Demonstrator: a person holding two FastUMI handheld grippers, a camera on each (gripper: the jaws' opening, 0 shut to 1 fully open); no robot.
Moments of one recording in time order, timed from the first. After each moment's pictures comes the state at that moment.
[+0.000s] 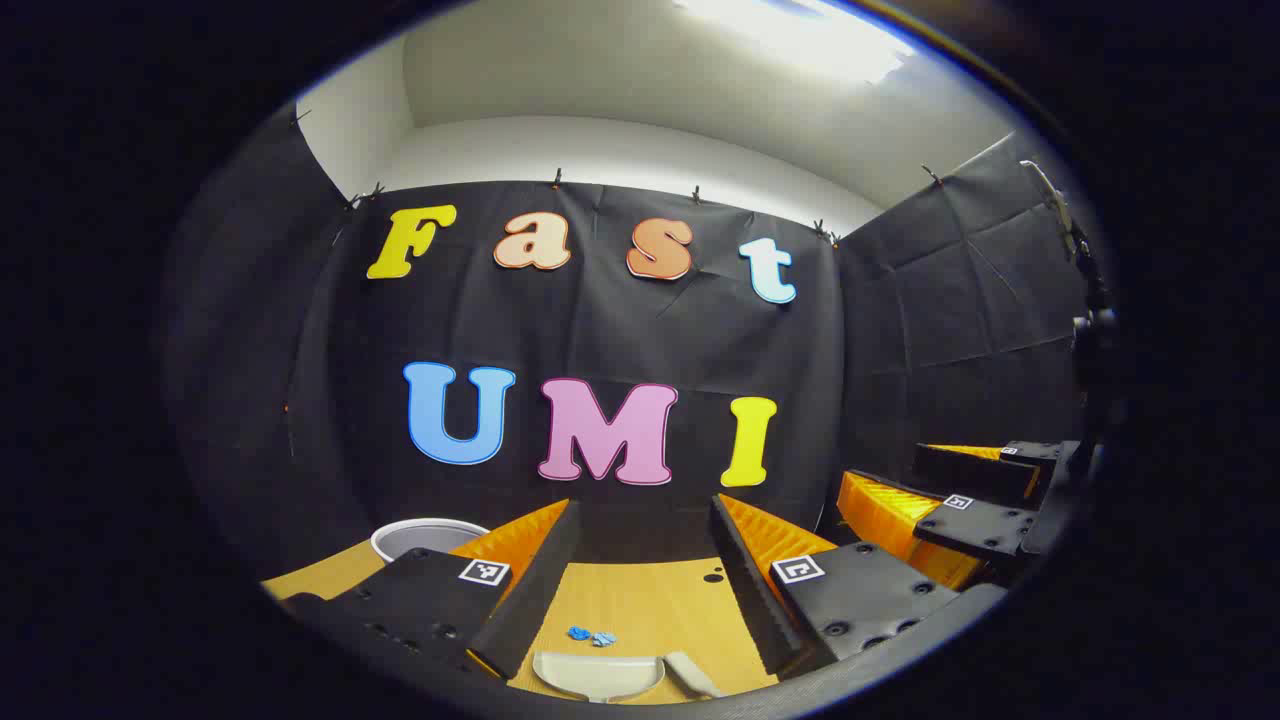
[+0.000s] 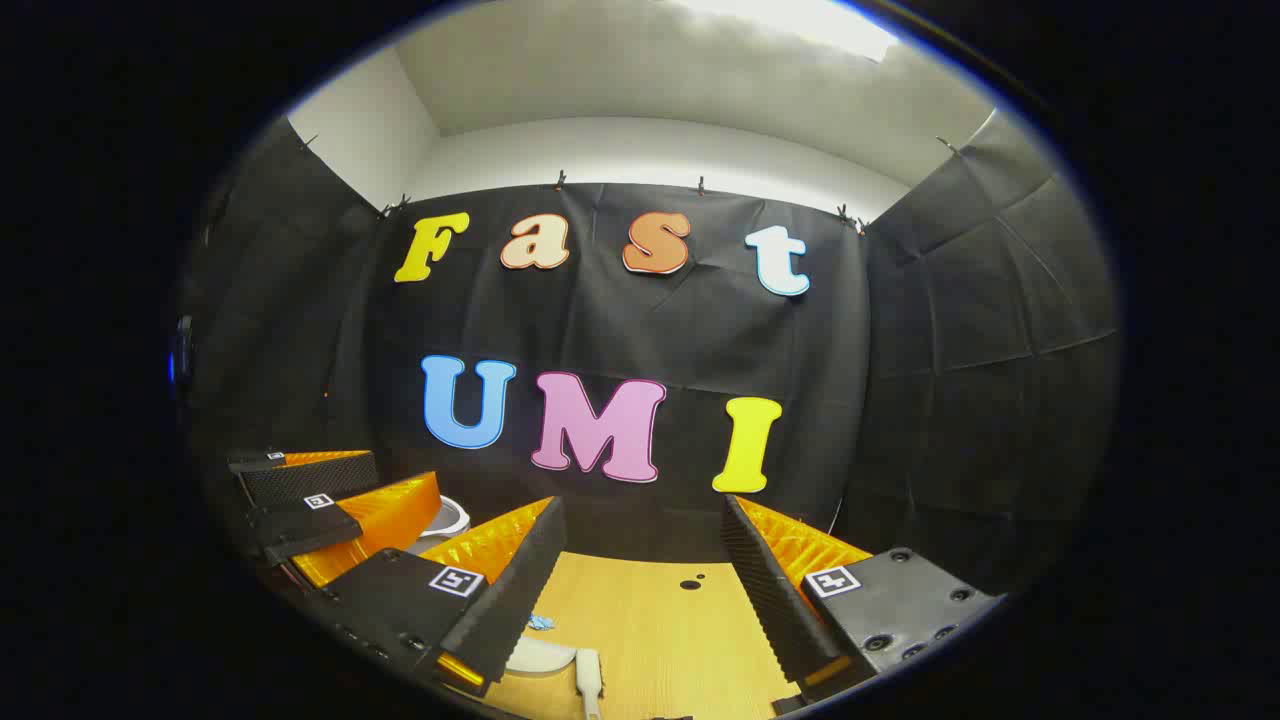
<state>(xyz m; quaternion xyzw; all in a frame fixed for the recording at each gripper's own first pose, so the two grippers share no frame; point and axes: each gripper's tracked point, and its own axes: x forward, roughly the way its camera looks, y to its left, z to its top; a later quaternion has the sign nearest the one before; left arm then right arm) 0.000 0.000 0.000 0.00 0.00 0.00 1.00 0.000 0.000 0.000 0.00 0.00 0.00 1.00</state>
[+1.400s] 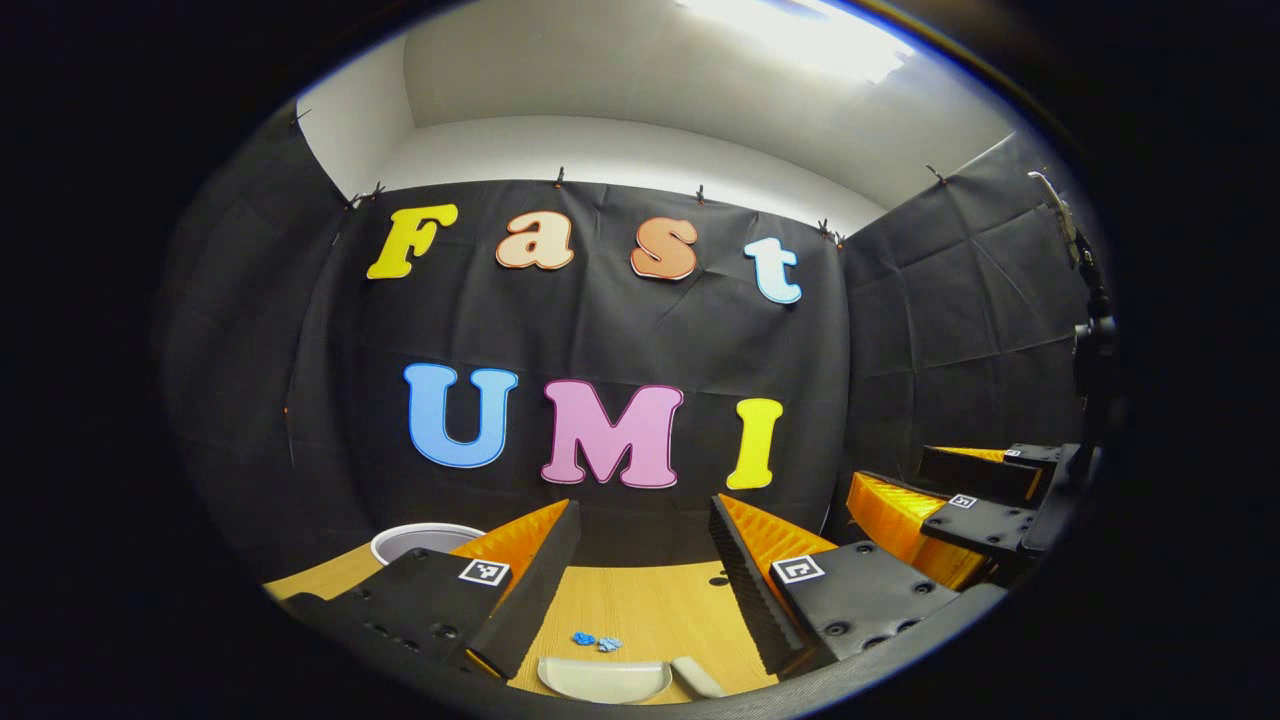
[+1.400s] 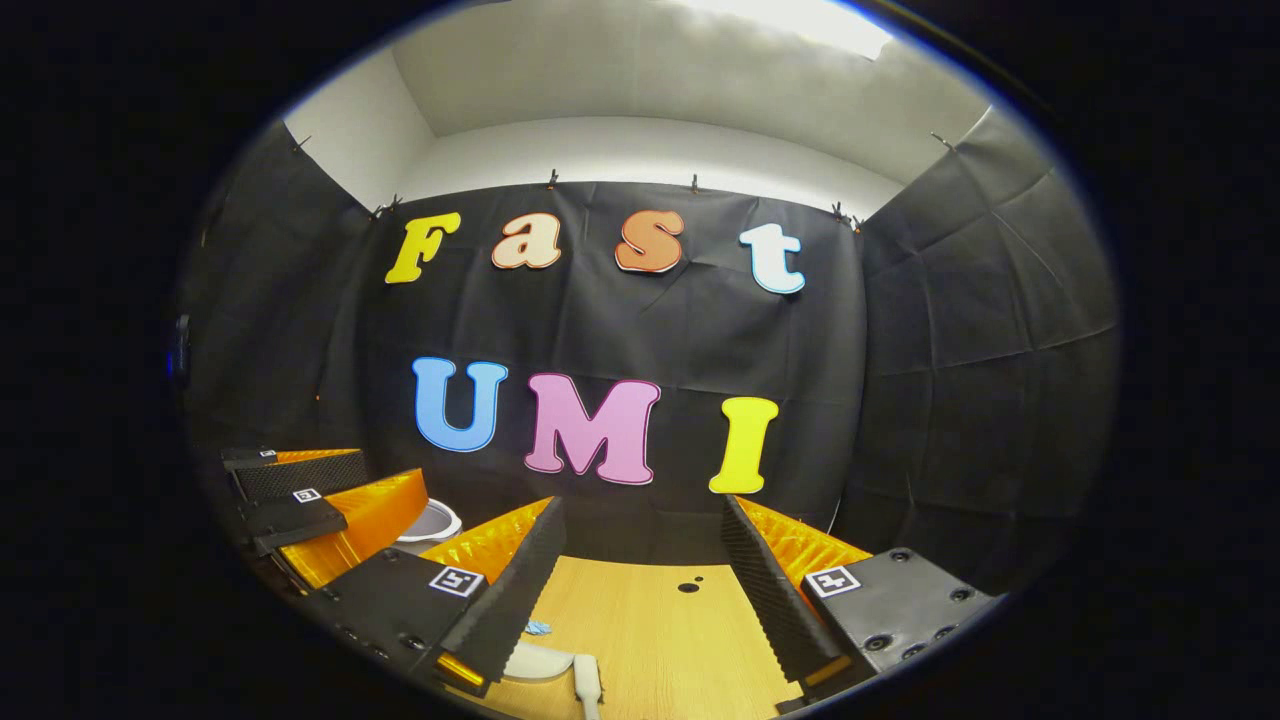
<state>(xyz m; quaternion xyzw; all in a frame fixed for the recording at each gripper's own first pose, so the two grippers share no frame) 0.013 0.002 -0.001 0.00 0.00 0.00 1.00 0.015 -0.004 -0.001 0.00 0.00 -0.01 1.00</state>
